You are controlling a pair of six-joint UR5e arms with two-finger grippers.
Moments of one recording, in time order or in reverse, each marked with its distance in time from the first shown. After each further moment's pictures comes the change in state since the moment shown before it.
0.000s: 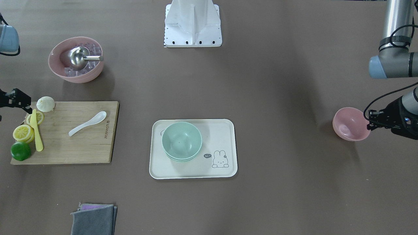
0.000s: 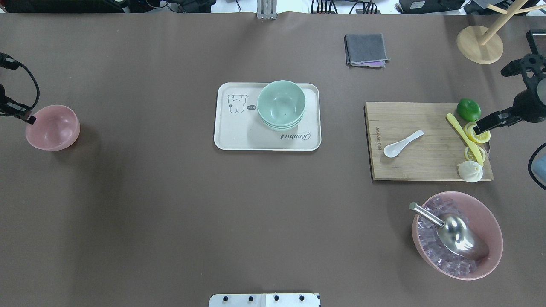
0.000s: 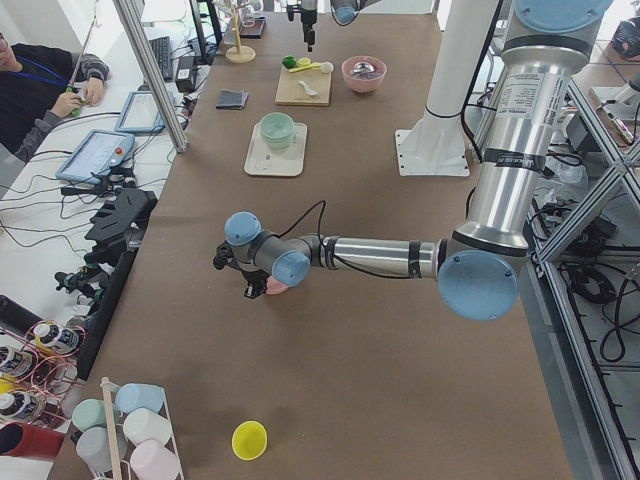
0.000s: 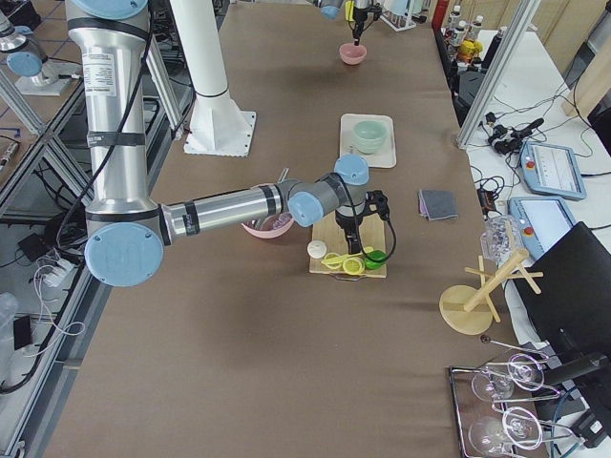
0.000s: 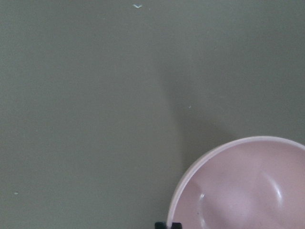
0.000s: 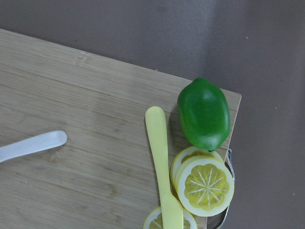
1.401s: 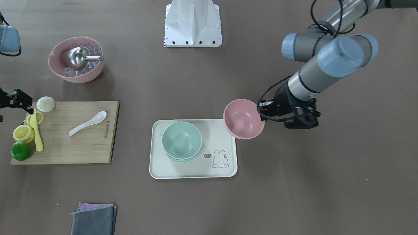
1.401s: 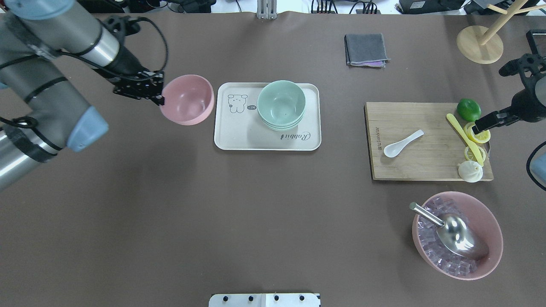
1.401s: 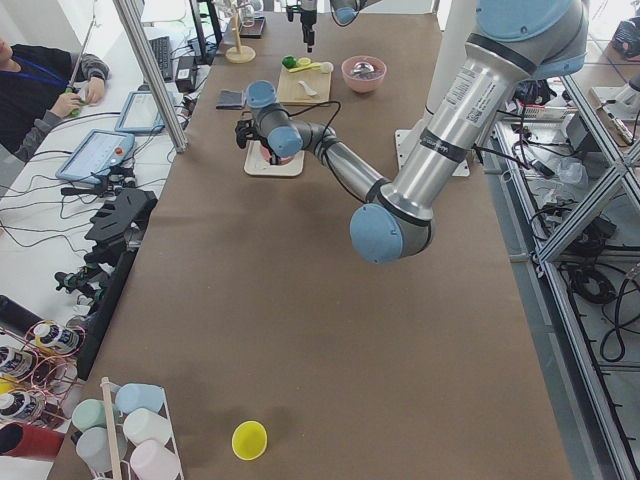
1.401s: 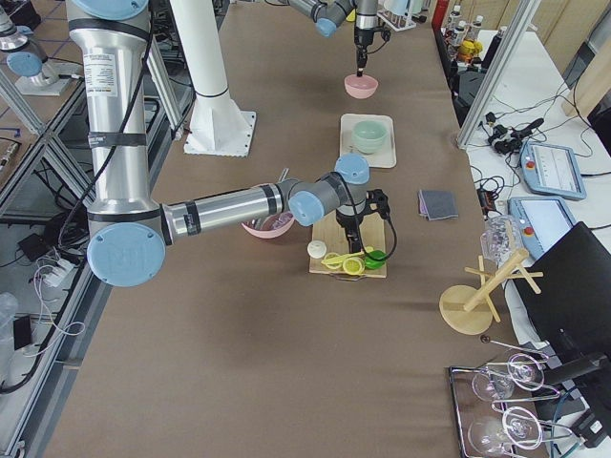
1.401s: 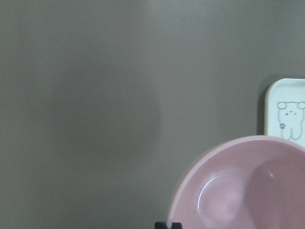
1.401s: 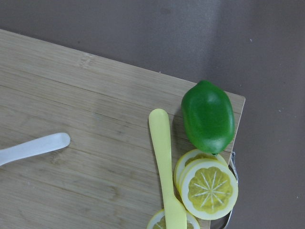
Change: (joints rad) left arm 0.328 -0.431 -0.241 0.224 0.069 -0.909; right arm -0.005 0.006 -0.001 0.001 -0.003 0.001
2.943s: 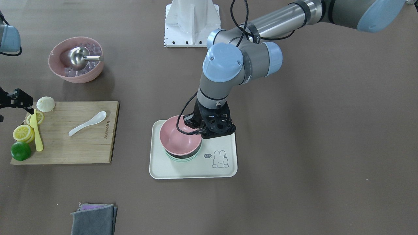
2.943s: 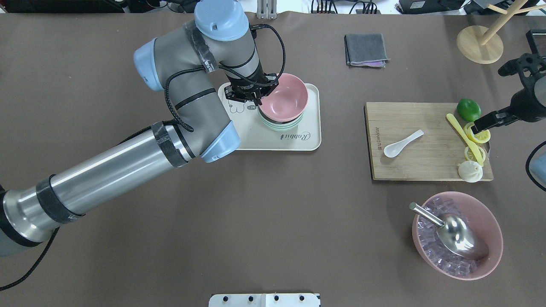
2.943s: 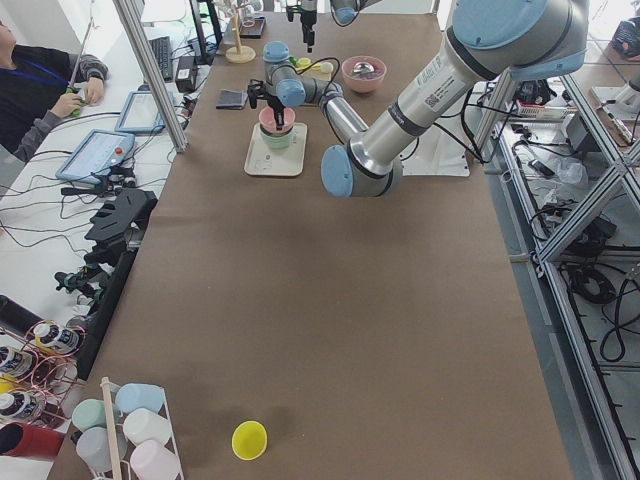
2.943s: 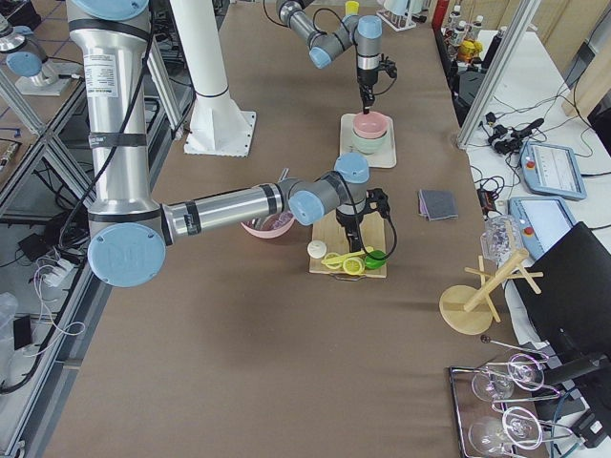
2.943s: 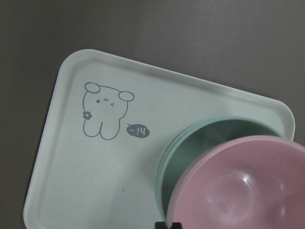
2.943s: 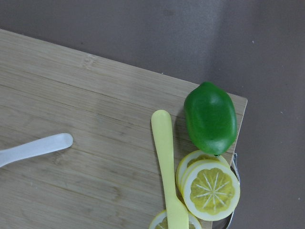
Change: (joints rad) left arm 0.148 -0.353 0.323 0.031 0.259 -0.182; right arm -0.001 0.000 0.004 0.001 -0.001 0.000
